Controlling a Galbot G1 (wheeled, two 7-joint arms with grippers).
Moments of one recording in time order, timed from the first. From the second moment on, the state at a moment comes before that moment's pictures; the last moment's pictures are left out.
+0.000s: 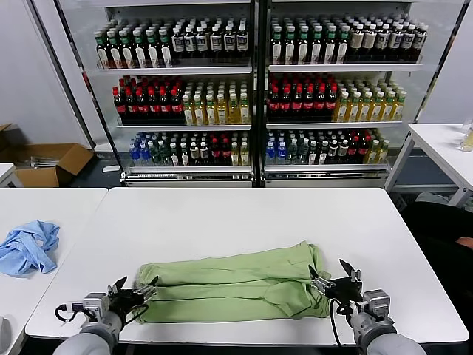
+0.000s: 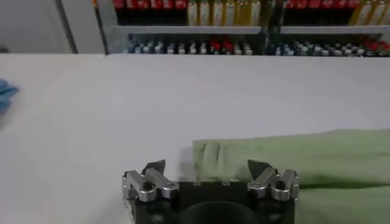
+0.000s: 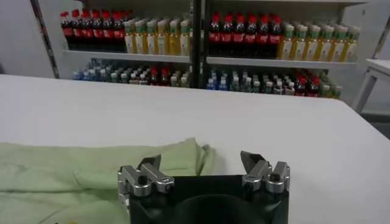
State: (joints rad) left arm 1.48 -1.03 -0.48 -2.04 -0.68 0.53 -0.35; right arm -1.48 1.07 0.47 2.17 0.46 -0.51 0.18
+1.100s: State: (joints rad) left arm 1.44 -1.16 -0.39 -2.02 -0.63 0.51 -0.51; right arm -1.48 1.06 0.46 2.18 0.44 -0.51 0.18
